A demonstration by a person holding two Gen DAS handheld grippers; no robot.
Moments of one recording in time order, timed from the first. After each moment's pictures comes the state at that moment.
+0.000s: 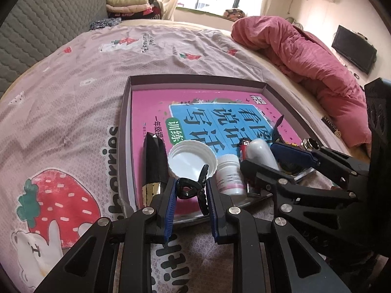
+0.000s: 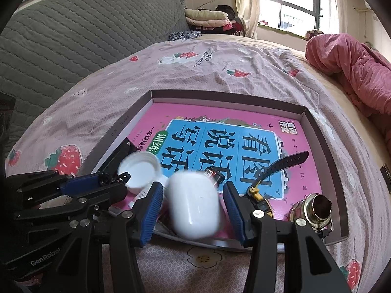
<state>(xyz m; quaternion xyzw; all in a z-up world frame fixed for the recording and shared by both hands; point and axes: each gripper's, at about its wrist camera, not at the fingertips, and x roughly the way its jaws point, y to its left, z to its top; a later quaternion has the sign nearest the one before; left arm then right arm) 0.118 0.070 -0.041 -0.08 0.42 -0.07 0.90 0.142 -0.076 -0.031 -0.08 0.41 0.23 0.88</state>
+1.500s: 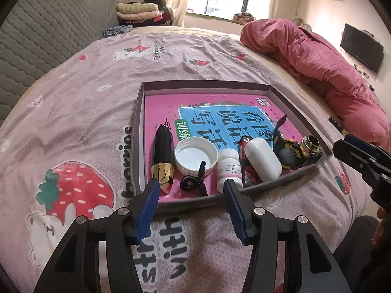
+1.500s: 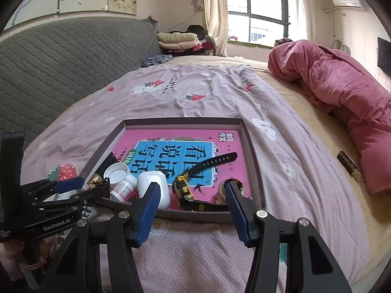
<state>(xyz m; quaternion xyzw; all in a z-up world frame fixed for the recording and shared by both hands) 0.090 0.061 -0.026 -0.06 0.41 -0.02 0.91 0.090 -0.165 0.025 -0.04 0.36 0.16 0.92</state>
